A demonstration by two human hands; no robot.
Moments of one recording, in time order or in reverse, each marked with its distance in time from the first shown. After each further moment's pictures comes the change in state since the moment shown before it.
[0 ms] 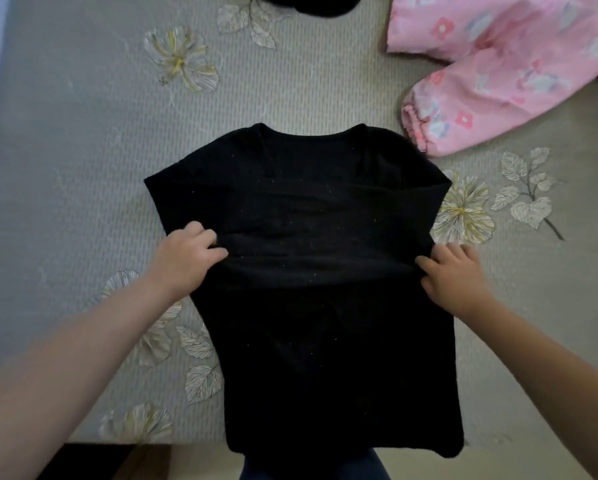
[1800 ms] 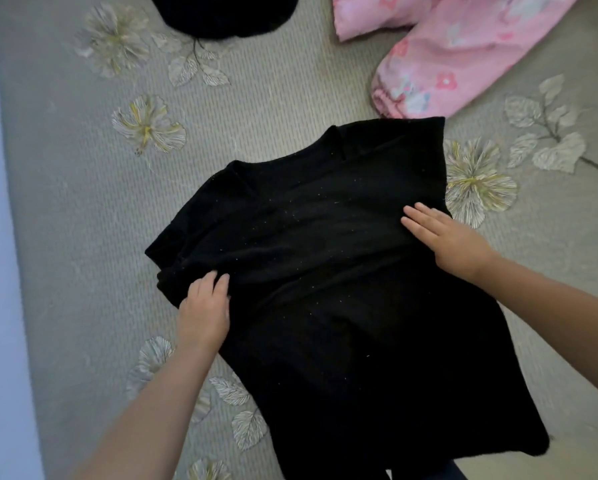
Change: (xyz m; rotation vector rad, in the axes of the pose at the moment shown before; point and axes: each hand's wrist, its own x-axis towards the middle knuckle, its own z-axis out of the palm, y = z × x) left_hand 0.007 0.017 0.029 -0.030 -0.361 -0.435; right_hand 0.034 0.010 0.034 0.423 0.072 -0.079
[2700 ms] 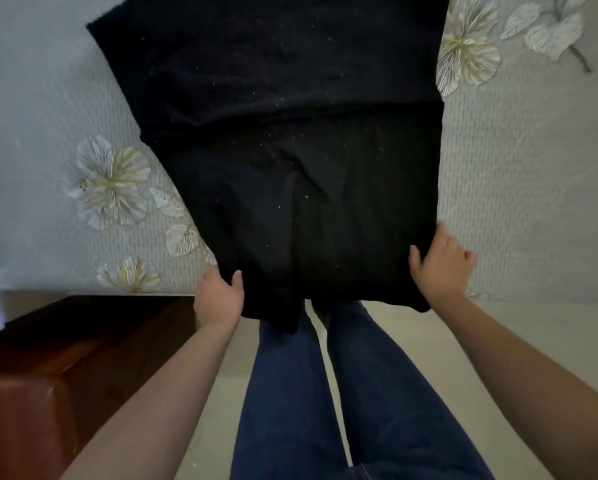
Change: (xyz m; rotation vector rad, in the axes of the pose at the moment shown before) left_hand -0.220 0.104 0.119 -0.568 -0.134 -0.698; right_hand -0.223 -0.056 0.080 0.108 -0.127 0.774
